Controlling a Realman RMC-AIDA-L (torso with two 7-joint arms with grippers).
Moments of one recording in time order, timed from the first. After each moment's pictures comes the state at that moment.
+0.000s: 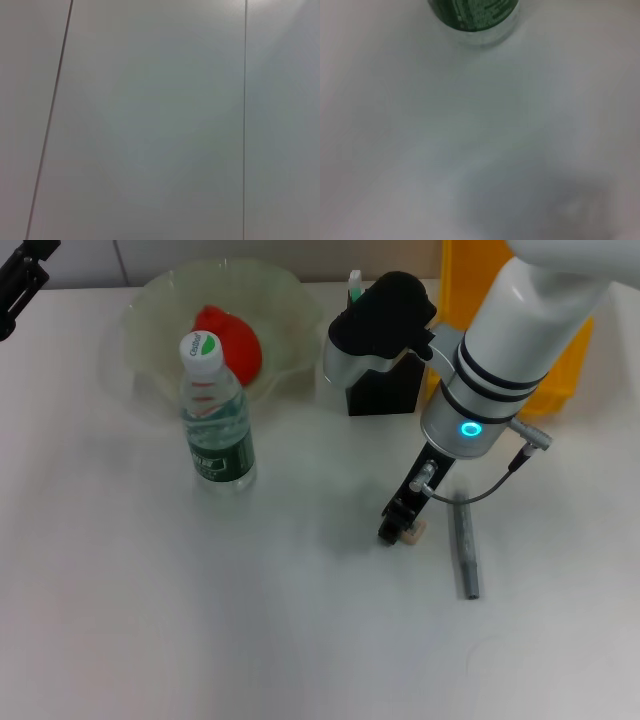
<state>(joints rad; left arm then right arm) -0.29 -2.07 0.82 0.65 1.12 1.46 -1.04 1.10 2.09 -1.68 -0.61 -2.41 -1.29 2.65</state>
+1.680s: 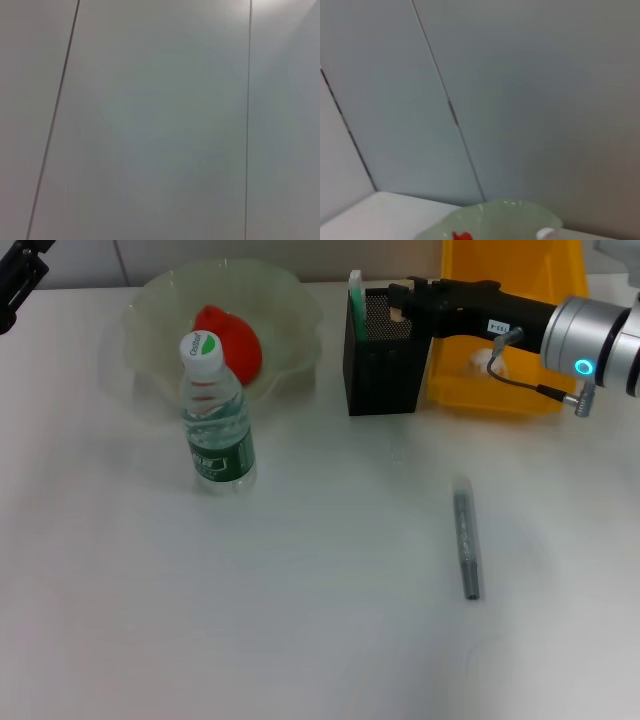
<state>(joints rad) -0.31 -2.07 0.81 0.61 1.10 1.47 -1.03 0.71 2.09 -0.94 -0.46 -1.54 -0.97 1.43</state>
